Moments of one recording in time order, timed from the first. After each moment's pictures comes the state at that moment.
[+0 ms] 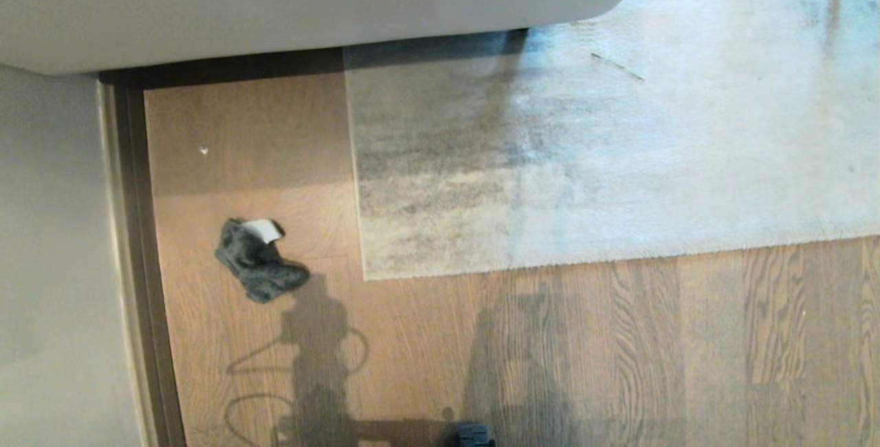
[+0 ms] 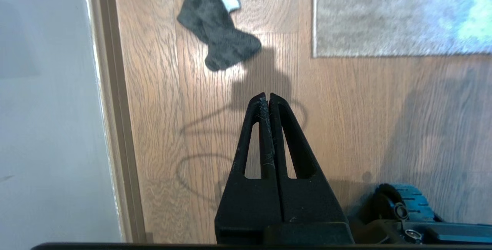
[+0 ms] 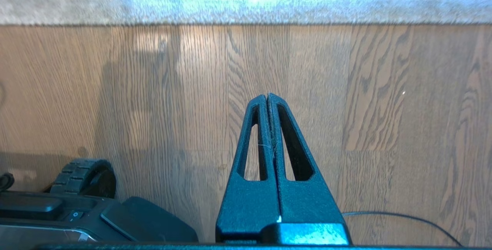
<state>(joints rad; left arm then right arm) 0.00 0.00 0.00 -0.01 0.01 -0.07 0.00 0.00 0.00 0.00 0.03 -0.09</state>
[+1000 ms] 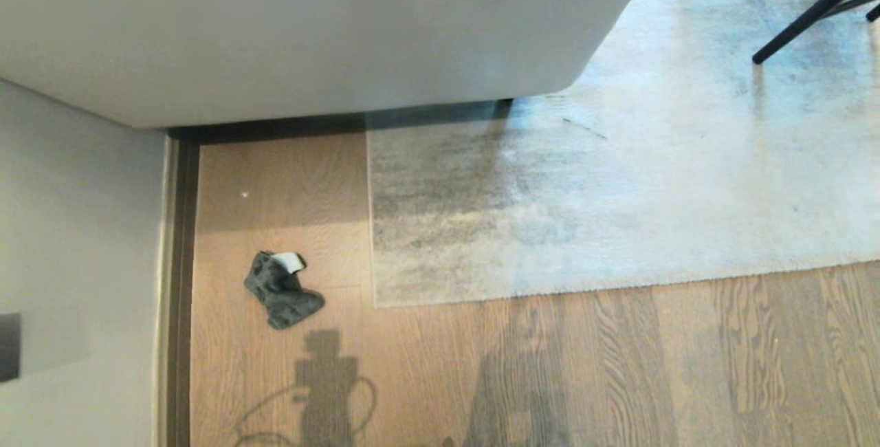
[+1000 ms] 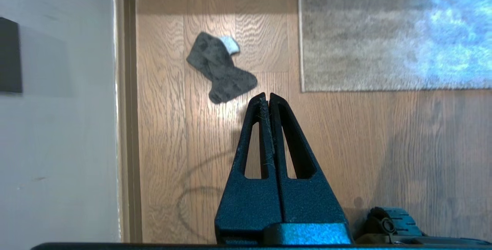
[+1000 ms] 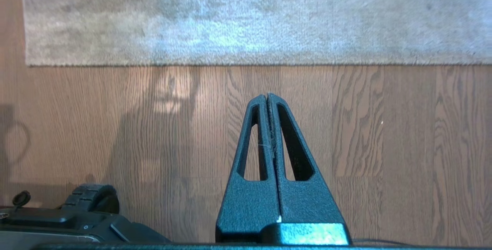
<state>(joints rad) 0.00 0.00 0.00 -0.01 0.01 -0.07 0.00 0.00 0.00 0.00 0.03 -0.08</state>
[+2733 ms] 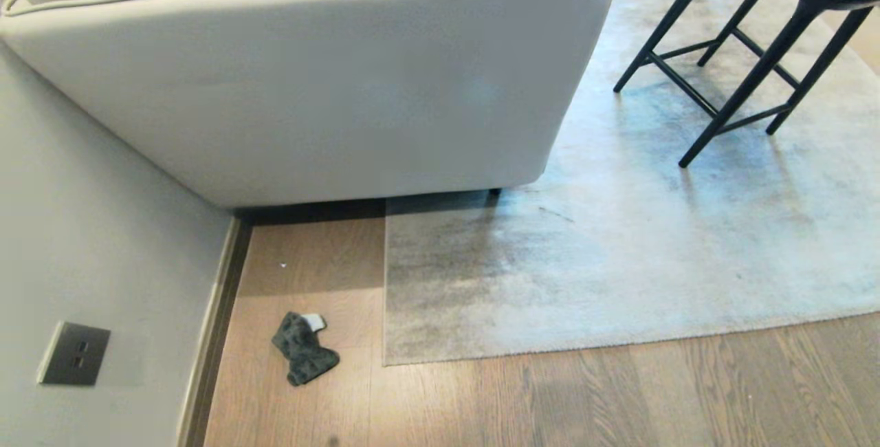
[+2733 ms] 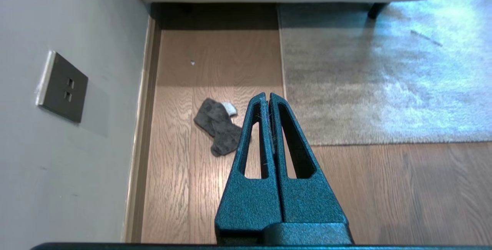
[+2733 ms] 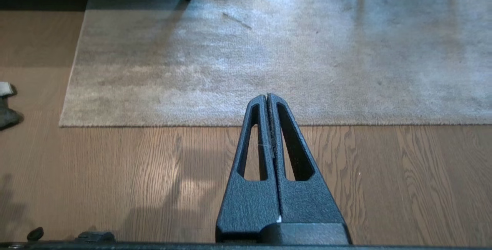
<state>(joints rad) 0.00 0.00 0.00 -0.01 0.01 -0.07 0.00 0.00 0.00 0.00 0.03 -0.08</state>
